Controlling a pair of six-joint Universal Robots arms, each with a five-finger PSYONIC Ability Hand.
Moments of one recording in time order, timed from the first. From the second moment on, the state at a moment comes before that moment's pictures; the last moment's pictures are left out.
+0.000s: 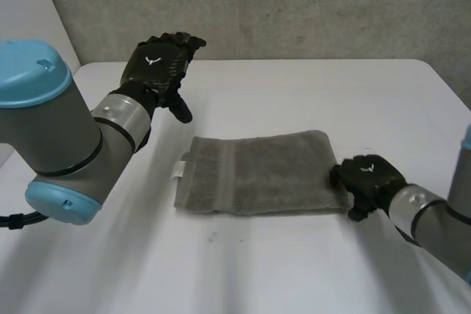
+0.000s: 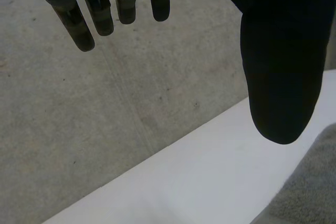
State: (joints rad) left arm 4.22 -1.95 -1.37 3.35 -1.50 3.24; right arm 1.78 -1.20 1.77 -0.05 1.26 2.68; left_hand 0.18 0.17 0.17 0.17 0.03; right_hand 0.39 0.44 0.44 0.44 0.27
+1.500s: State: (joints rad) left arm 4.26 -1.76 -1.31 3.05 -1.53 3.05; right arm 1.95 -1.17 1.60 -0.26 1.22 2.95; left_hand 0.18 0.16 0.17 0.17 0.03; right_hand 0.91 1.18 1.18 1.19 0.97
